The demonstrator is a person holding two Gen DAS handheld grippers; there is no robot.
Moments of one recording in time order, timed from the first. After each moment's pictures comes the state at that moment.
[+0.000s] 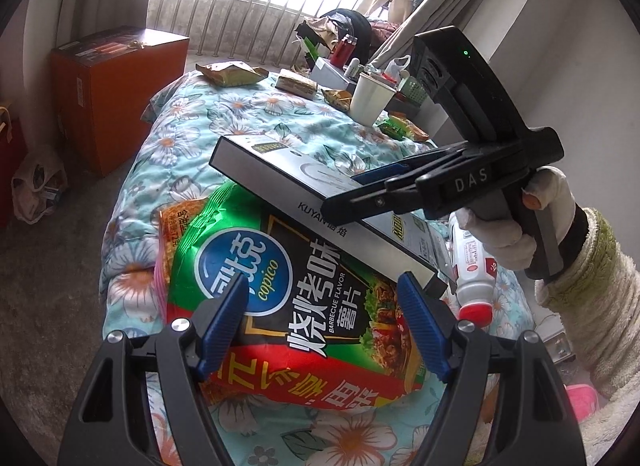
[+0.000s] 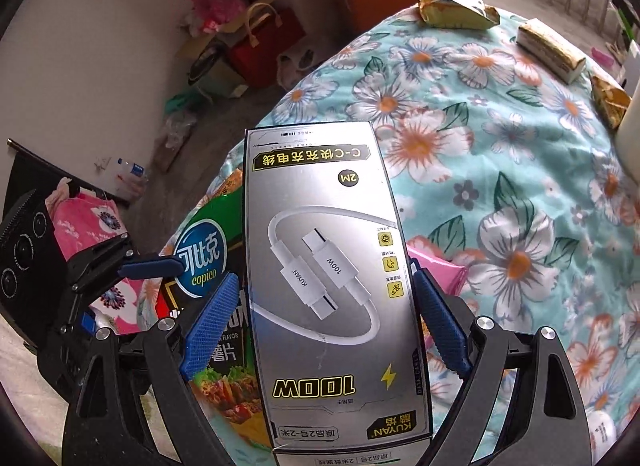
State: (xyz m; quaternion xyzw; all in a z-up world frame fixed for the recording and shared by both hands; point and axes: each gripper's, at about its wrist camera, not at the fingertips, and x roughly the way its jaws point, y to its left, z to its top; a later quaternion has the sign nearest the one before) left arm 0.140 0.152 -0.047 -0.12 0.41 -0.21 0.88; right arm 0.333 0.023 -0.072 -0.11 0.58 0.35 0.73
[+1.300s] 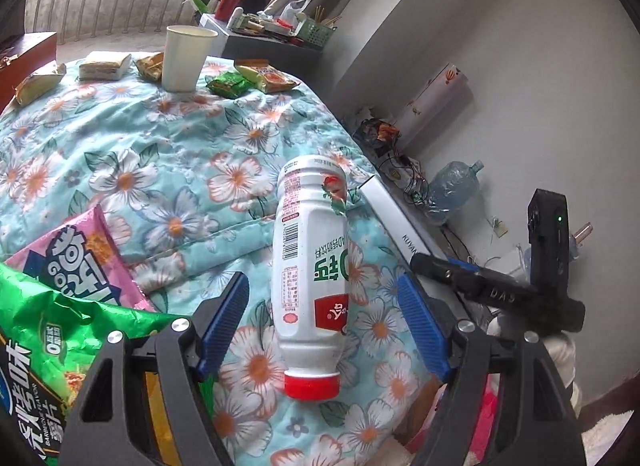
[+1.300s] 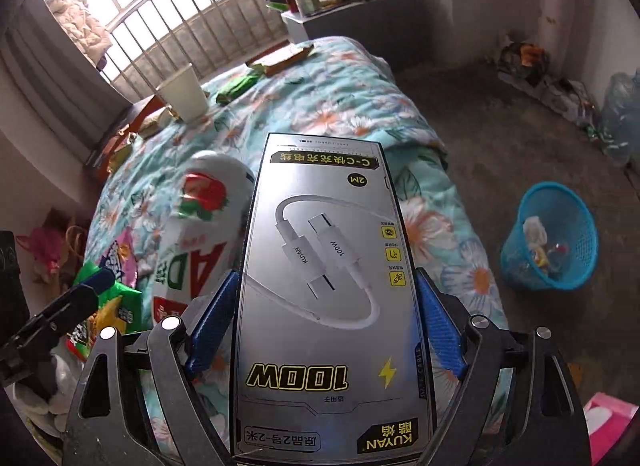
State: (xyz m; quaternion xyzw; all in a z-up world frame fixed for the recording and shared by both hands) left arm 0.182 -0.042 -0.027 -0.09 0.47 -0.36 0.80; right arm 0.156 -0.266 -0.057 0.18 0.46 -0.08 0.86
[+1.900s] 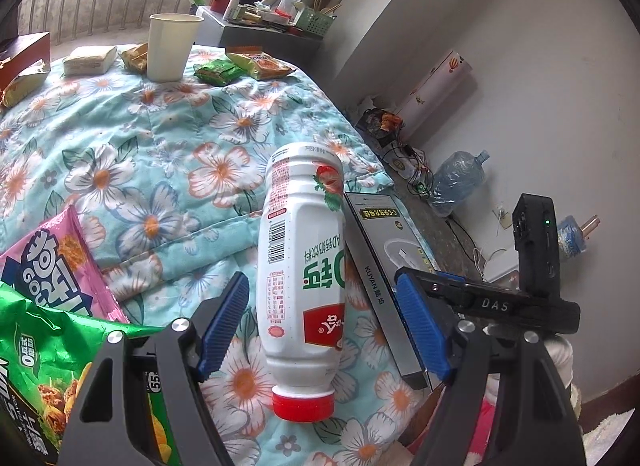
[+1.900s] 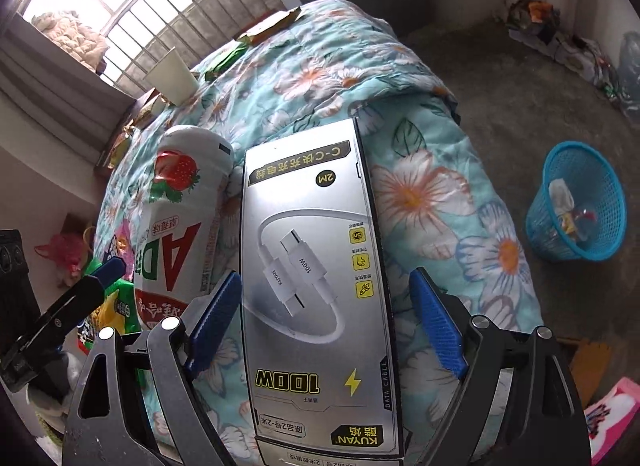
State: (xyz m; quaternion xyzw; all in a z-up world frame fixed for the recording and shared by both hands) left arm 0.186 -0.059 -0.037 -0.07 0.47 -0.36 0.80; right arm 0.155 -0.280 -0.078 0.22 0.50 -0.04 0.84
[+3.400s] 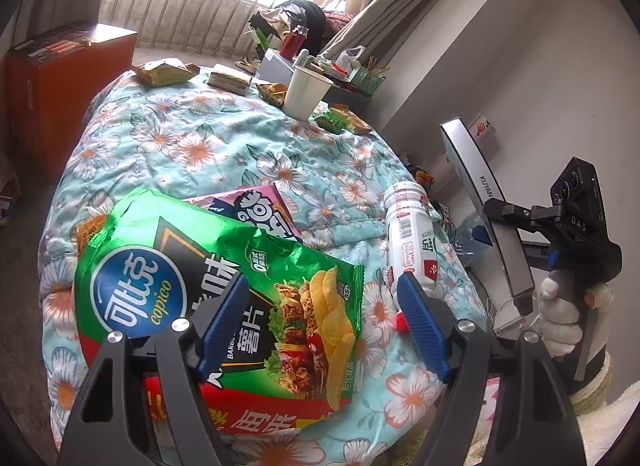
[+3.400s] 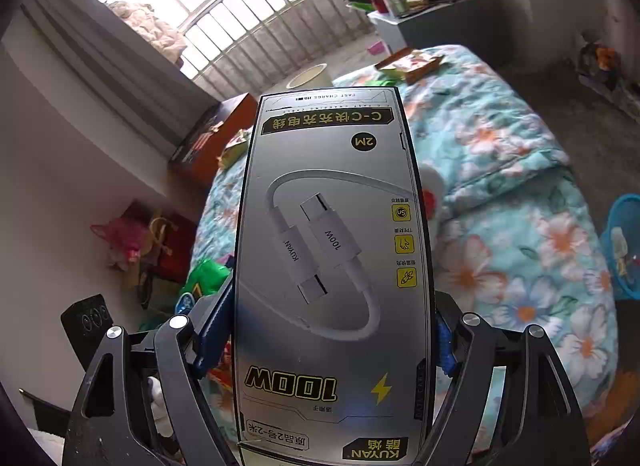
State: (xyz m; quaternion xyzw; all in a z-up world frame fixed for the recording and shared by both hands) left arm 0.143 0.120 -0.028 -0.14 0.41 -0.29 0.85; right arm 0.180 -0.163 -0.001 0.23 0.43 0.08 0.87
